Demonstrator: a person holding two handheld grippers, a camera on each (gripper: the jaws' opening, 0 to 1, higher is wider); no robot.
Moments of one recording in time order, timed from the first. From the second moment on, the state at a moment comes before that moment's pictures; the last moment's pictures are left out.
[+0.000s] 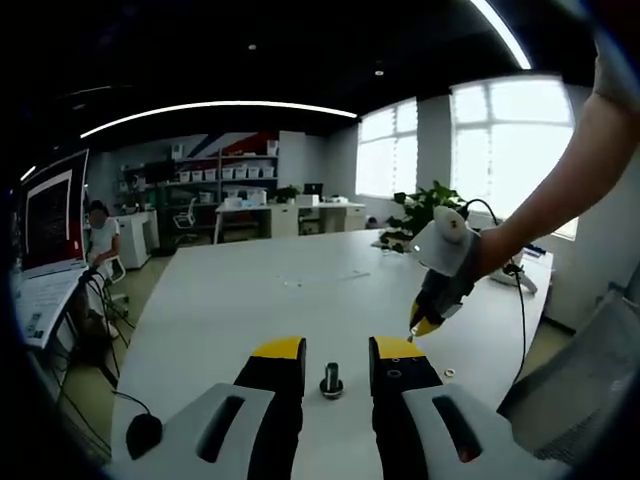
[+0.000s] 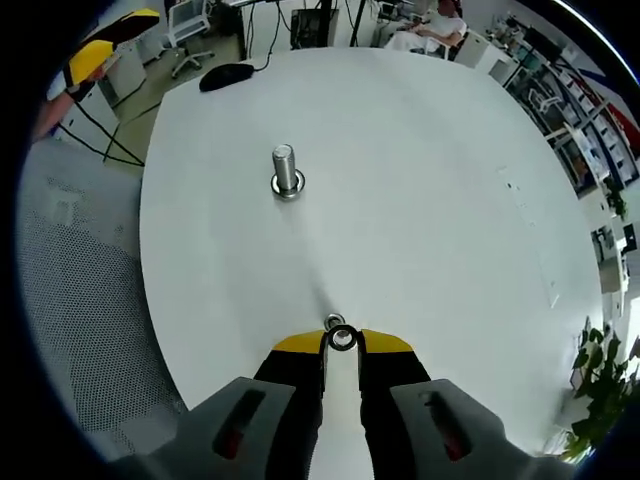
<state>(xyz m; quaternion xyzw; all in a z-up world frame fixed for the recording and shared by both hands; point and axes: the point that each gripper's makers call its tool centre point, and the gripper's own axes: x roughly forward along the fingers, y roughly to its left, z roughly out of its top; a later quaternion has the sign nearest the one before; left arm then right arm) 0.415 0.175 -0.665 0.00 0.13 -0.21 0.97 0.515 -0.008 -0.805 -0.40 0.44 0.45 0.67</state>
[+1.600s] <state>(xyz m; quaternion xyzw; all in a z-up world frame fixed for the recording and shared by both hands) 0.417 0.182 -0.667 0.00 0.13 -0.20 0.97 0.518 -0.007 -0.823 -0.41 0.44 0.45 0.66</state>
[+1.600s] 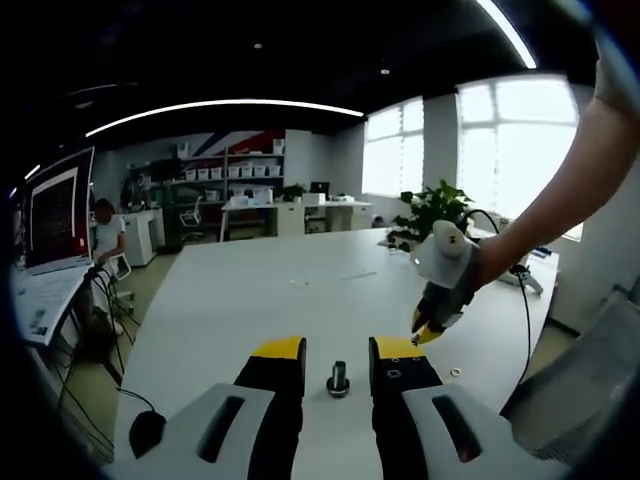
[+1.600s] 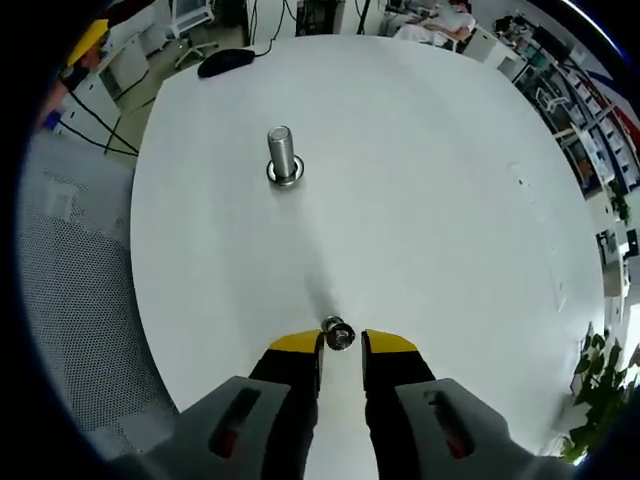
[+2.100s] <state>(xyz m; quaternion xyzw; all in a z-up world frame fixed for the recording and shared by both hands) 0.417 0.181 -0.668 0.00 0.14 -0.20 0.97 0.512 -0.020 -0.822 -0.39 0.45 0.44 0.67</state>
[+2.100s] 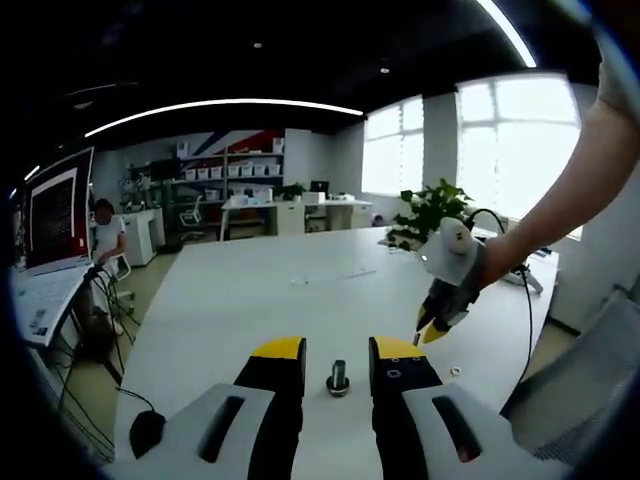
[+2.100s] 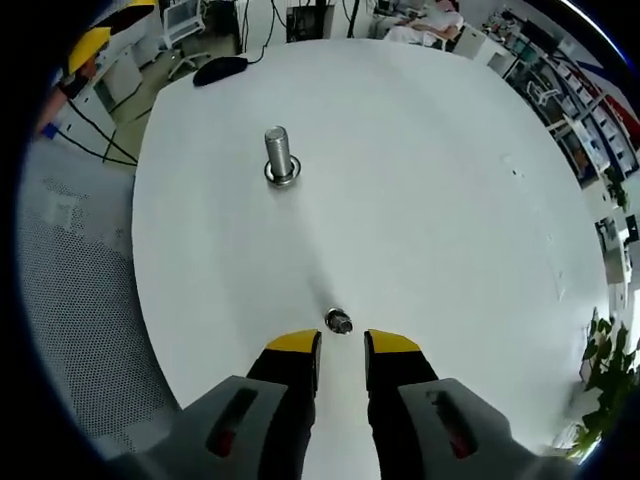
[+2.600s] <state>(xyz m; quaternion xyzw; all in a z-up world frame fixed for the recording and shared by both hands) 0.417 0.181 -0.668 0.00 0.14 -0.20 0.97 0.490 -0.040 -0.833 -0.37 0.47 0.43 0.68</state>
